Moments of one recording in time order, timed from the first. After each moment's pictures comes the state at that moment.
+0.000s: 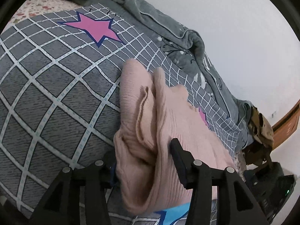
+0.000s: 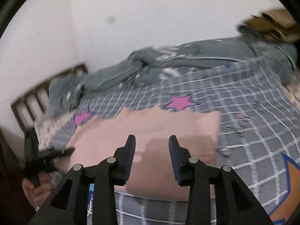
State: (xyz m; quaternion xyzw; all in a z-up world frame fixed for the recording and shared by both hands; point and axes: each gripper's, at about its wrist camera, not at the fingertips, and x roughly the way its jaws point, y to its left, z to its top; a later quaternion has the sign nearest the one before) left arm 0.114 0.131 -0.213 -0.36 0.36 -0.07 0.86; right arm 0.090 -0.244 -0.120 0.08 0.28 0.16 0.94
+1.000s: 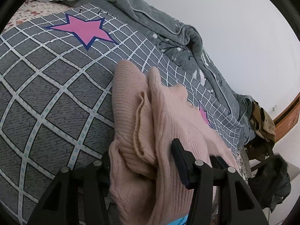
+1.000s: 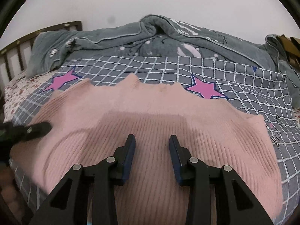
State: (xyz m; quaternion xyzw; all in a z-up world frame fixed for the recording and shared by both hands) left arm 0.134 0.124 -0.211 -0.34 0.36 -0.08 0.87; right arm 0.153 -0.140 -0.170 -0.04 0.34 0.11 0.93
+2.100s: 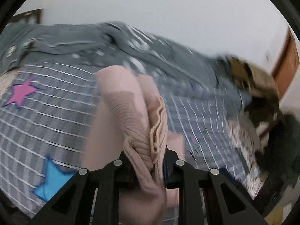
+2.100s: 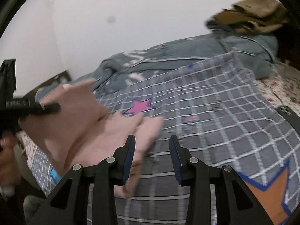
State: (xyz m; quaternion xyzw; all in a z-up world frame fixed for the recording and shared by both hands) left arm 0.151 -0.120 -0.073 -0.13 0.39 -0.11 0.91; right arm 0.097 -0.379 -0.126 0.13 0.28 0.09 0.95
